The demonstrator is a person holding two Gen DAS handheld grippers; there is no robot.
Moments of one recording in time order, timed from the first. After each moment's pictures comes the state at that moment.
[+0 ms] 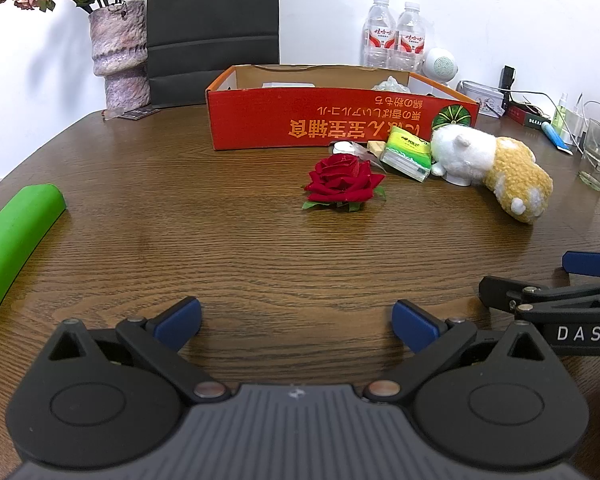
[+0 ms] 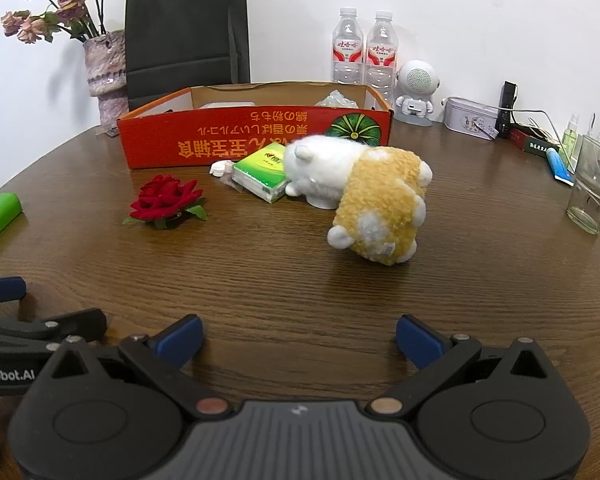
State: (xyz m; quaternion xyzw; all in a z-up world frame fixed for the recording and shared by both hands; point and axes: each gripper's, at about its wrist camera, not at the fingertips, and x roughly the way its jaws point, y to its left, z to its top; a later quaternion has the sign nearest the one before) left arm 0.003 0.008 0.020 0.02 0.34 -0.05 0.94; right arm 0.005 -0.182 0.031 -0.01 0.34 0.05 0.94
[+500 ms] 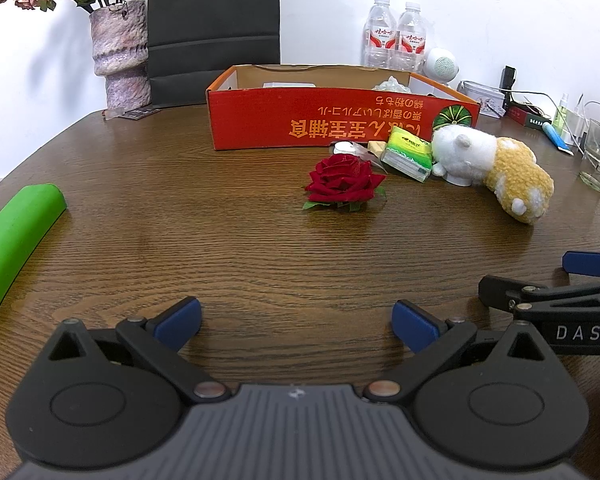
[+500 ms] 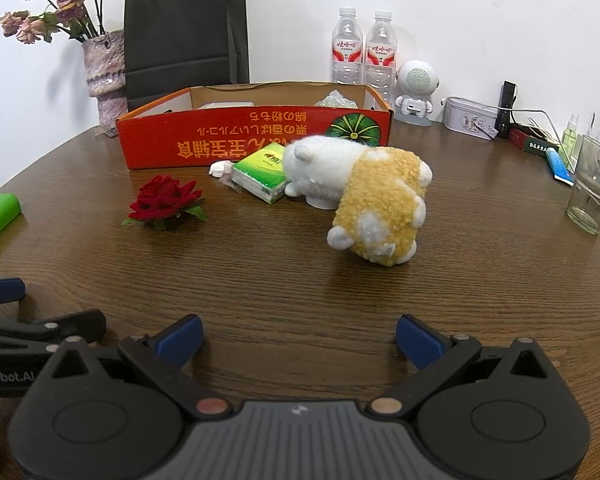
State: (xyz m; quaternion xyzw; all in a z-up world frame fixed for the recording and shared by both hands) left arm 0.003 0.009 0.020 0.02 0.34 -0.05 0.94; right arm 0.005 -0.182 0.031 -0.01 0.34 0.05 0.94
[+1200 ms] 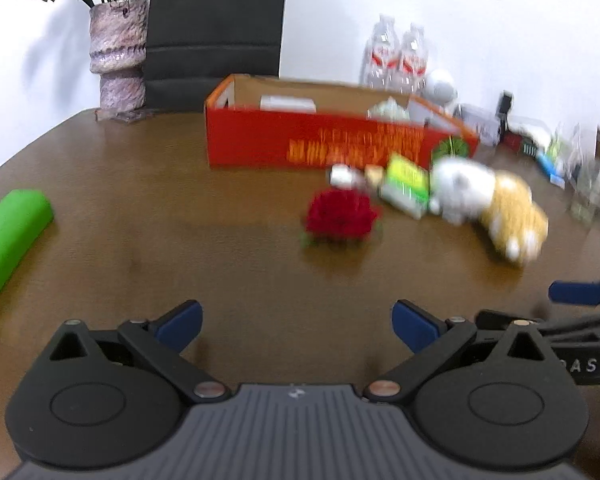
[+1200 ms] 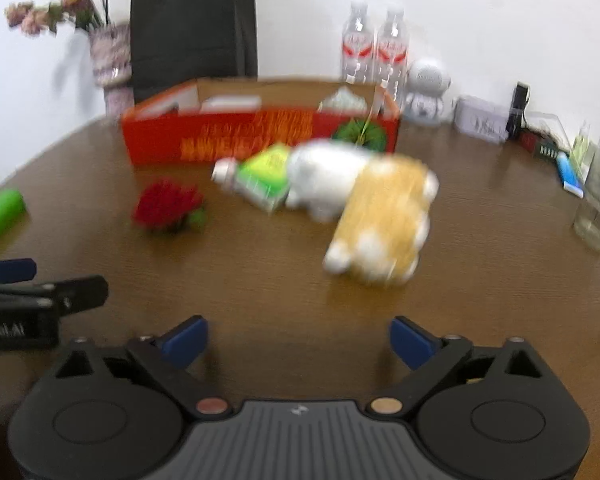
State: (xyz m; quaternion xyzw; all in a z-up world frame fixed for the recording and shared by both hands) left arm 0.029 0.017 0.042 -0.03 0.33 -0.07 0.94; right arm 0.023 -0.189 0.051 -0.01 0.35 0.06 0.93
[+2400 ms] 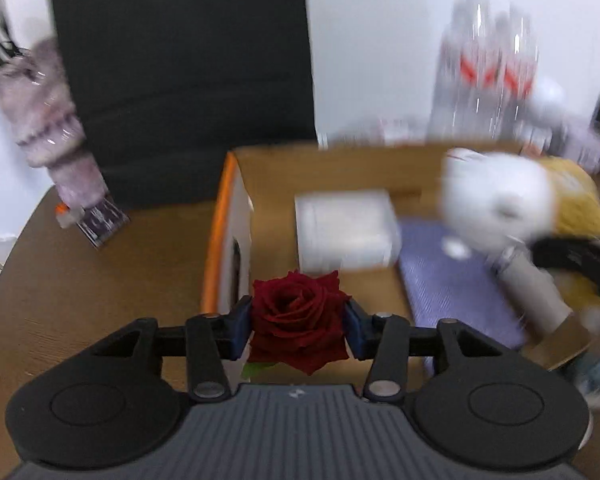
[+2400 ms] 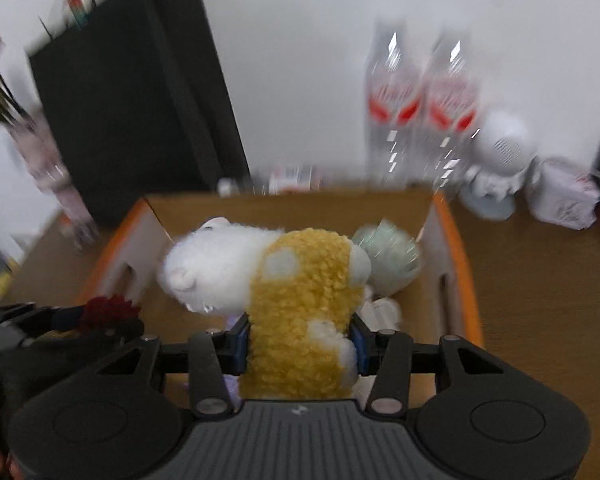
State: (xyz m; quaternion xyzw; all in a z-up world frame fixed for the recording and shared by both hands) left arm 0.318 0.007 0.088 0.07 0.43 -0.03 0.90; right arm 0.318 -0.164 0.129 0.04 0.43 0.08 0.90
